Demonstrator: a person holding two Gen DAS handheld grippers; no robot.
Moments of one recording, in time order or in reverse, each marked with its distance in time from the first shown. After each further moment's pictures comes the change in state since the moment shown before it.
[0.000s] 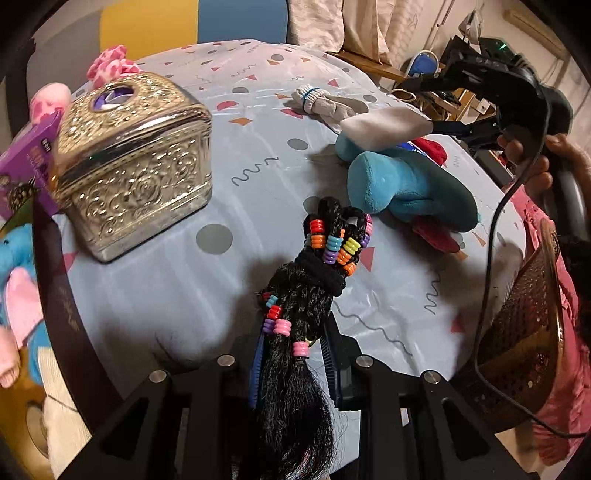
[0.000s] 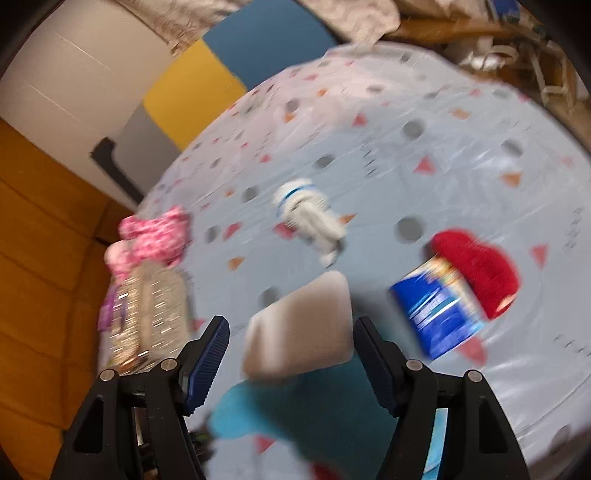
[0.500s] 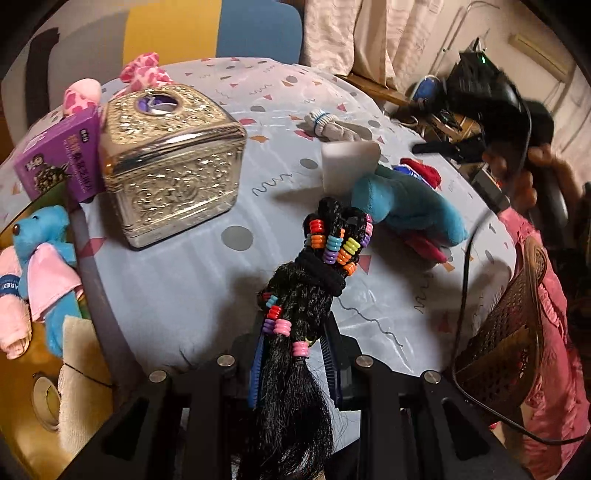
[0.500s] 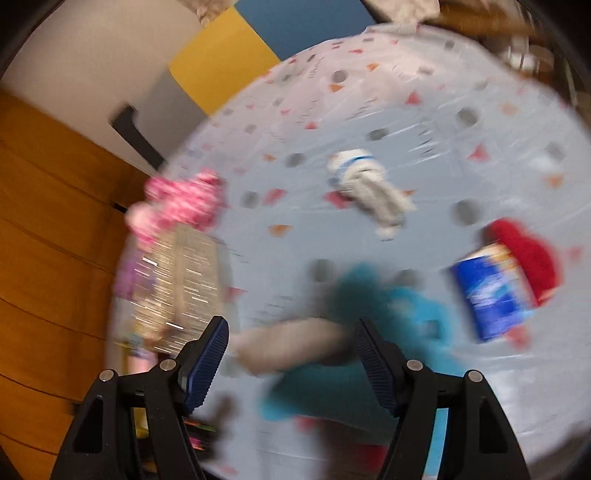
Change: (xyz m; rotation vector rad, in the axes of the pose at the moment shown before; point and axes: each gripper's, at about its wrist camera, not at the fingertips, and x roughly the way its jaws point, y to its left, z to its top) left arm -0.033 0.013 -0.018 -0.058 -0.078 -0.018; right arm 0.012 0.045 -0.010 -0.127 0.087 -0.072
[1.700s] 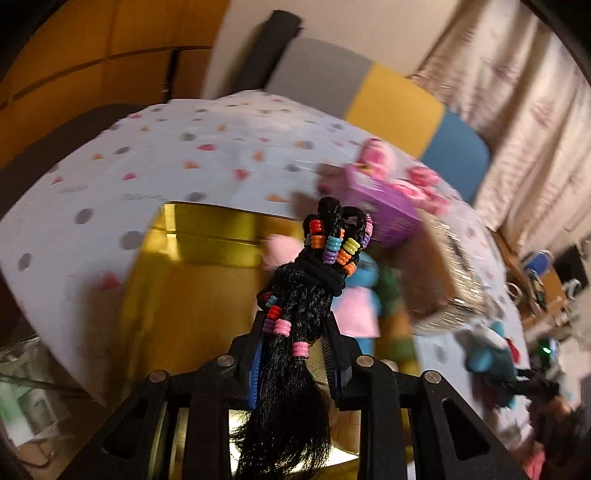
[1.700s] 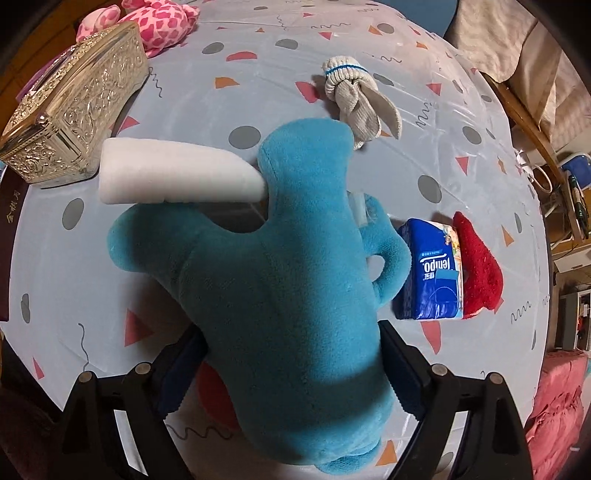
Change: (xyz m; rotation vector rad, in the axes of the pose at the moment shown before) left arm -0.149 0.224 -0.058 -0.624 -0.283 0.285; right arm 0.046 0.002 -0.060 -0.464 0.275 -0.484
